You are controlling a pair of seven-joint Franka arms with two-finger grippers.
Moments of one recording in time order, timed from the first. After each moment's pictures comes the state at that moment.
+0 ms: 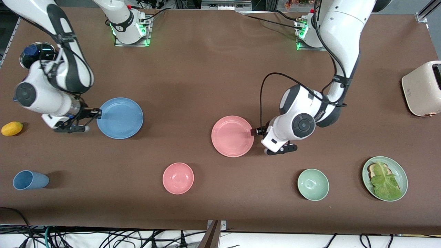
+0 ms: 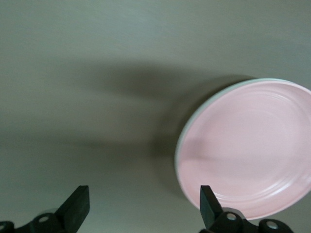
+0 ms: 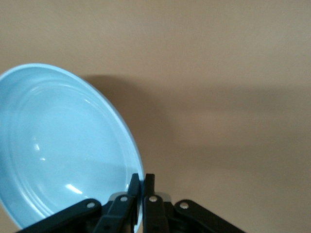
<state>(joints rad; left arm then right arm) -0.32 0.68 -0.11 -1.47 -0.17 1.97 -0.52 -0.01 0.29 -0.06 -1.98 0.04 2.10 -0.10</state>
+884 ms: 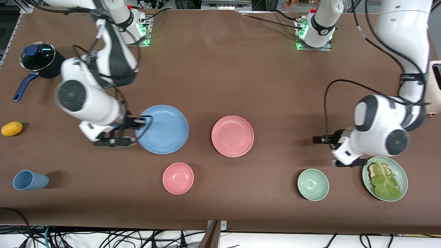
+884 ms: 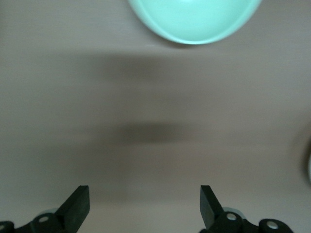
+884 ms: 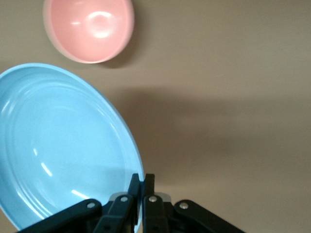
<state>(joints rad) 0.05 0.60 -0.10 -1.46 -0.07 1.78 -0.09 0.42 0.47 -0.04 -1.46 0.10 1.88 0.39</state>
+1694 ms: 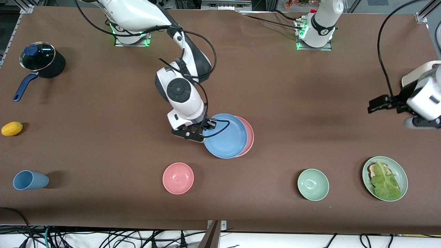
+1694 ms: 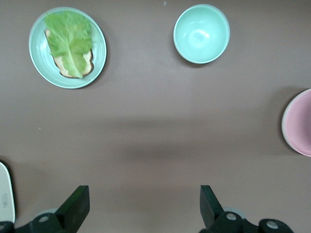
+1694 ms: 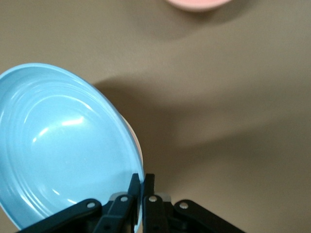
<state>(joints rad) 0.09 0.16 -0.11 -1.47 0.01 1.59 -0.03 0.68 0.71 -0.04 -1.37 0.13 2.16 0.90</state>
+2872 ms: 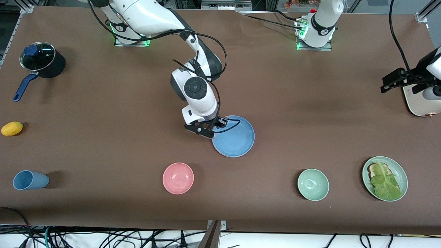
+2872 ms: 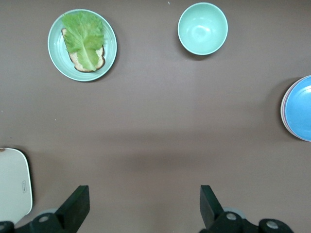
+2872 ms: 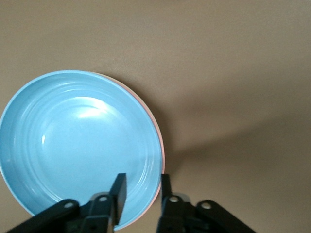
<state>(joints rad) 0.08 0.05 -0.05 -1.54 0.00 1.55 0.02 0.73 0.76 -0.05 -1.37 0.13 2.23 1.01</state>
